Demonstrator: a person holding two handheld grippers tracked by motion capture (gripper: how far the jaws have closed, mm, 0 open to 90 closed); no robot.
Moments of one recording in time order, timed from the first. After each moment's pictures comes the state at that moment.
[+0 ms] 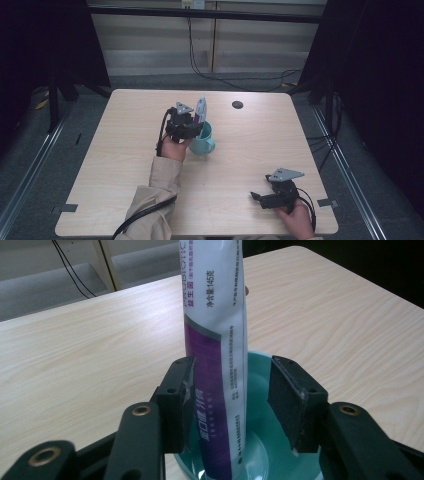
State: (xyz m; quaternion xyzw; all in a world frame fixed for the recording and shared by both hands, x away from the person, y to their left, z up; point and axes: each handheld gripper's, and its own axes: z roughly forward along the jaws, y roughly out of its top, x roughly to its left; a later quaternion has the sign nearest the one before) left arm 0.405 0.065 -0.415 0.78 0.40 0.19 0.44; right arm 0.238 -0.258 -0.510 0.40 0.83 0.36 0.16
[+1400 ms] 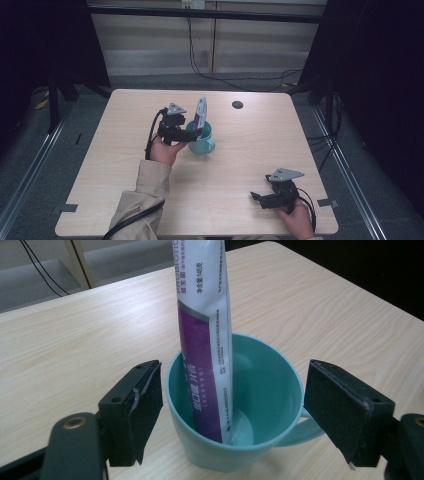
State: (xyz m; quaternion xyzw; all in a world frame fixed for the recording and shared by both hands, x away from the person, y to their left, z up) left arm 0.393 0.090 -0.406 0.80 0.38 0.14 0.45; right arm 0.238 -0.258 -0.510 0.40 0.83 0.36 0.16
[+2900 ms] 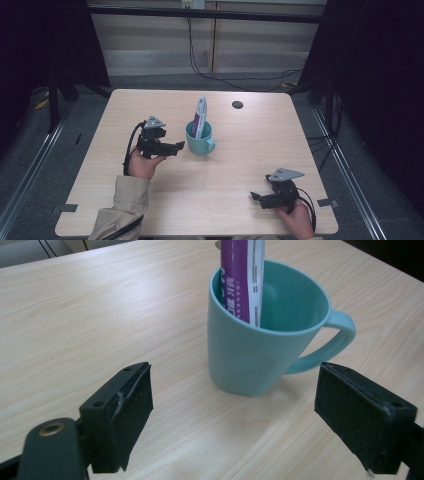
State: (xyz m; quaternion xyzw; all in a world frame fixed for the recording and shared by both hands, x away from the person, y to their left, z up) left arm 0.367 0.145 -0.426 0.81 0.38 0.13 0.43; right arm 0.238 -0.258 -0.510 0.40 0.83 0.36 0.16
